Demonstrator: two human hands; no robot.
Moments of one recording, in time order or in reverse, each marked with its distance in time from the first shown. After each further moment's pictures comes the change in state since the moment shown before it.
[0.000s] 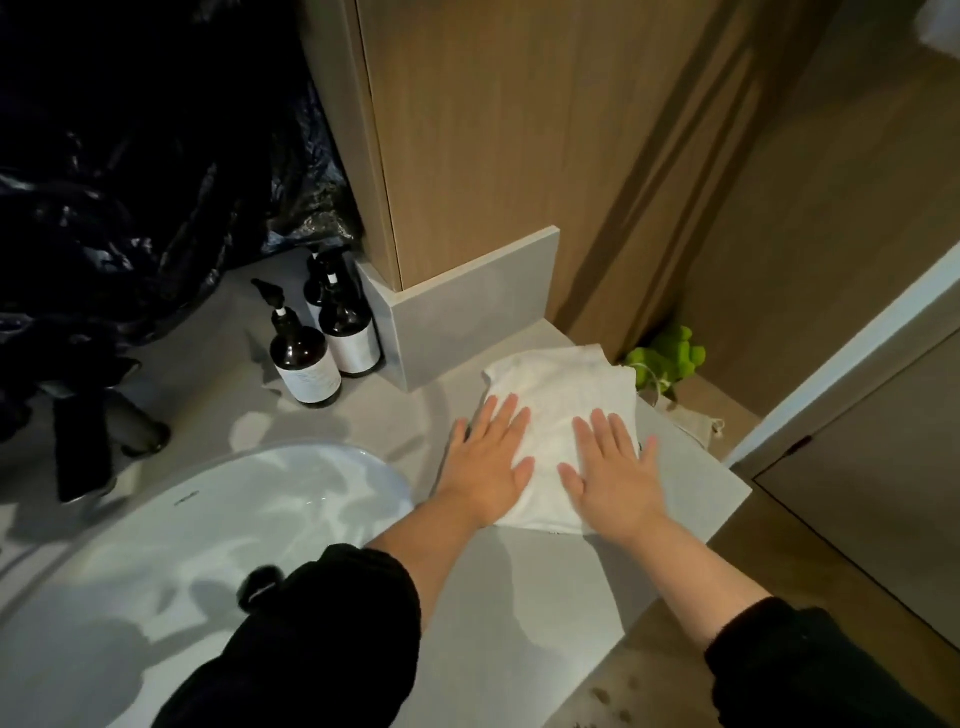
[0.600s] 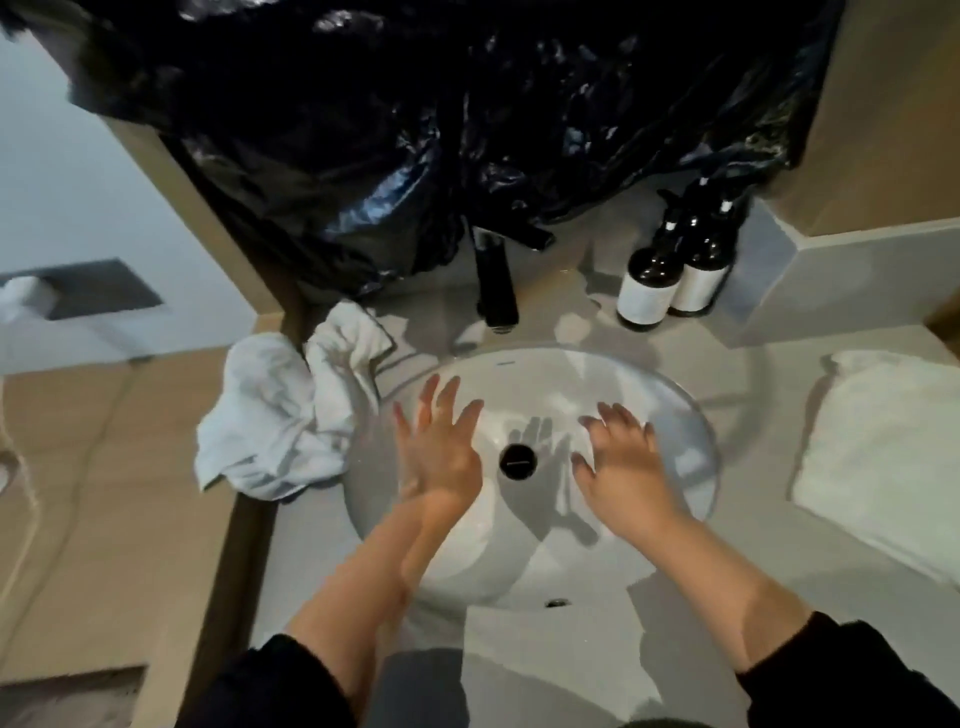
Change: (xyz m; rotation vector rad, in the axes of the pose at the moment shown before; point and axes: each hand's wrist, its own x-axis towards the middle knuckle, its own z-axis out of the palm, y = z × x) left_hand -0.287 -0.198 -0.005 0.096 0.438 -0.717; right_hand -0.066 -0.281 0.023 0.219 0.056 -0.604
